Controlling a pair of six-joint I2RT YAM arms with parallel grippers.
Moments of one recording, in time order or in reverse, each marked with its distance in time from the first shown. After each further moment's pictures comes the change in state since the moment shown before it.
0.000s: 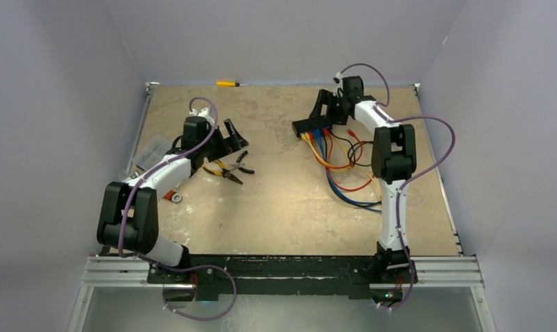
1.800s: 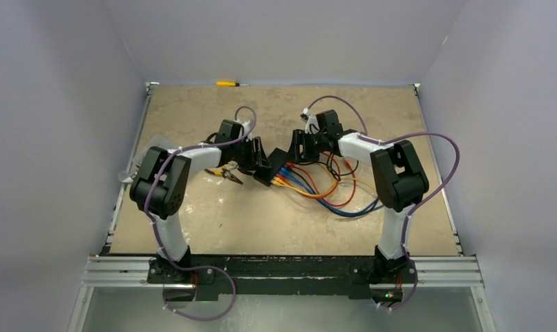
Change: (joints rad) left arm -0.171 0.374 0.192 -0.067 0.210 0.098; right arm 0.257 -0.399 -0.667 0.234 -0.208 0.034
